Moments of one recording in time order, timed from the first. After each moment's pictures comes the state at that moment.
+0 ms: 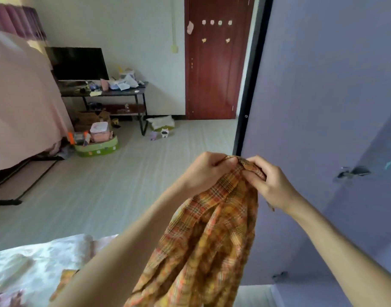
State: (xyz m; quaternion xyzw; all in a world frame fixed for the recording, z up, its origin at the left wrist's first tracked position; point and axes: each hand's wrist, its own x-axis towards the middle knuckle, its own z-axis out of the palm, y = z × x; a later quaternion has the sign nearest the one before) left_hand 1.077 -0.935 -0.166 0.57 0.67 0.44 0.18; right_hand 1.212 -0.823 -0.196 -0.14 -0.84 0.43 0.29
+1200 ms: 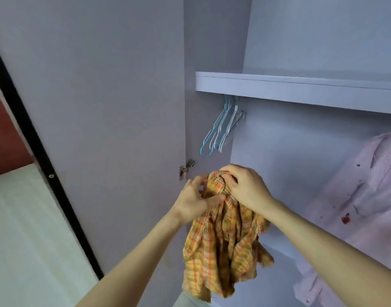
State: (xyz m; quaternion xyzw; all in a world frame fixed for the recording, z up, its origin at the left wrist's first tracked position) left_hand 1.244 -0.748 -0.210 0.72 0.49 0.31 0.39; right_hand 1.401 -0.765 -0.180 -0.59 -0.74 0.02 0.33
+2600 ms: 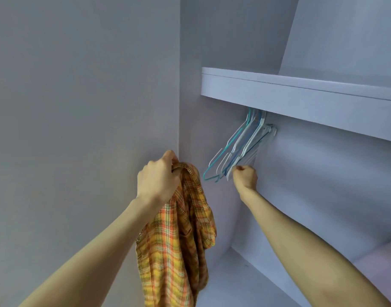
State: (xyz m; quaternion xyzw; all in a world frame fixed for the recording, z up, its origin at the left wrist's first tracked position) left_hand 1.260 -0.572 -0.185 0.66 0.65 0.38 -0.02; right_hand 1.458 -0.468 -0.242 -0.68 -0.43 0.27 0.52
